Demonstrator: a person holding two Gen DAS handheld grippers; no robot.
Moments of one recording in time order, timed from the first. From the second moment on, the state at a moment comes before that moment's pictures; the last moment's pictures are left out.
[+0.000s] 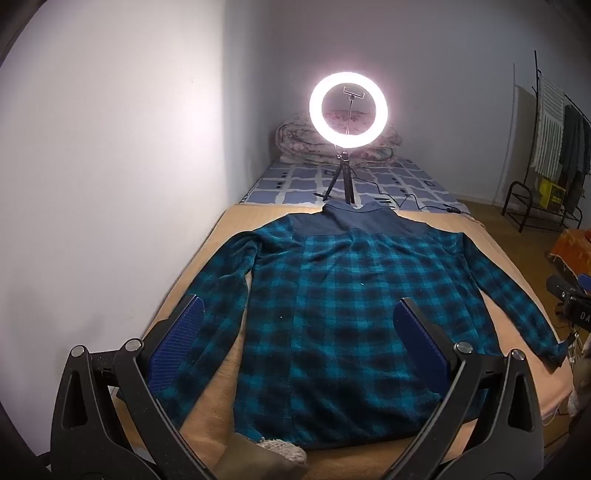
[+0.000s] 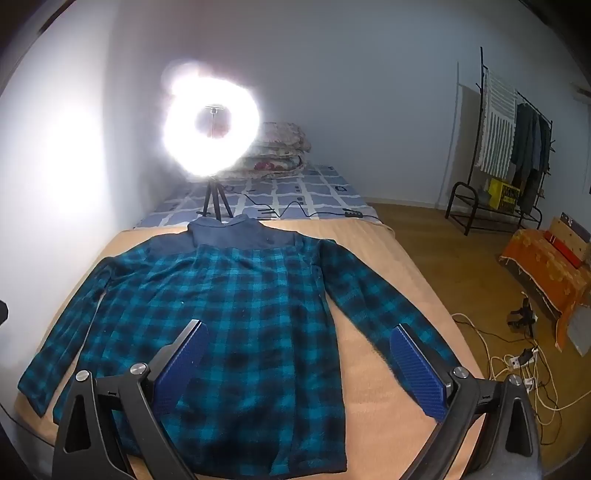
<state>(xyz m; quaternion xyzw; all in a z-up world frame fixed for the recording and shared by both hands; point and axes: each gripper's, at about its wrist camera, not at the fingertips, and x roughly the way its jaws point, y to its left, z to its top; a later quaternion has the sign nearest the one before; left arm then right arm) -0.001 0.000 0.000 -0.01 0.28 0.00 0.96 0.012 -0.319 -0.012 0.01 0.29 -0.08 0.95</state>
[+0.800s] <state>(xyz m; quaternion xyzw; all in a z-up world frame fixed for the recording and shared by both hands) -0.002 0.016 0.007 -0.01 0.27 0.03 0.96 0.012 -0.315 -0.014 0.00 0.29 -0.08 0.95</state>
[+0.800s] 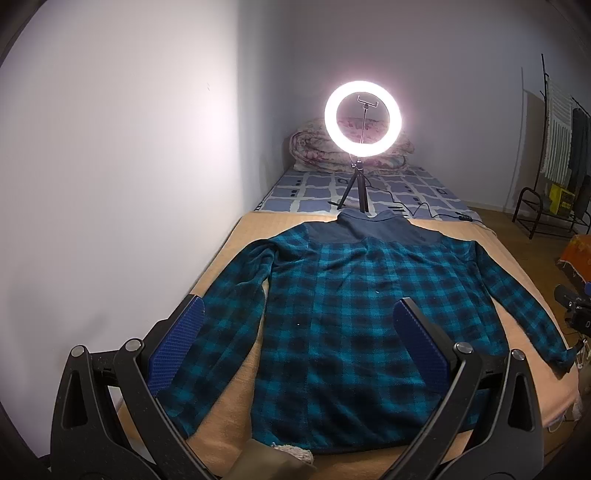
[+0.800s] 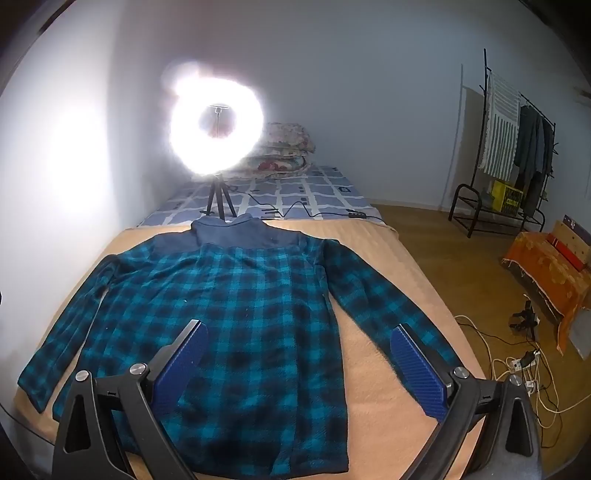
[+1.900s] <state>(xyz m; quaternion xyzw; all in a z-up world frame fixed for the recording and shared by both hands) -0.001 0.021 0.018 0.00 0.26 0.03 0.97 0.007 -0.322 -0.011 0.00 0.28 -0.08 0.95</state>
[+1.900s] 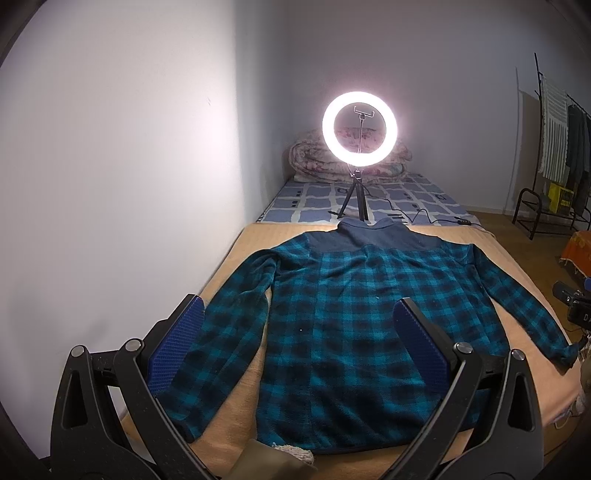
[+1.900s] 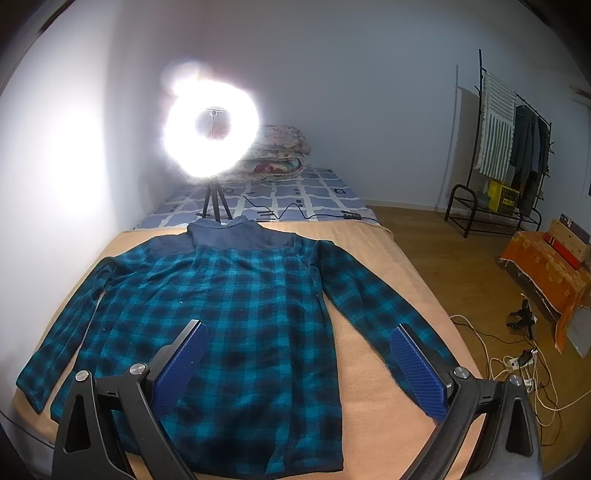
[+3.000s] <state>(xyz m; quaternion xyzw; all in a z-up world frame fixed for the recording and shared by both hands) -0.040 0.030 0.011 0.01 0.24 0.05 0.97 -0.009 -0.327 -0.004 0.02 0.27 -0.09 0.96</state>
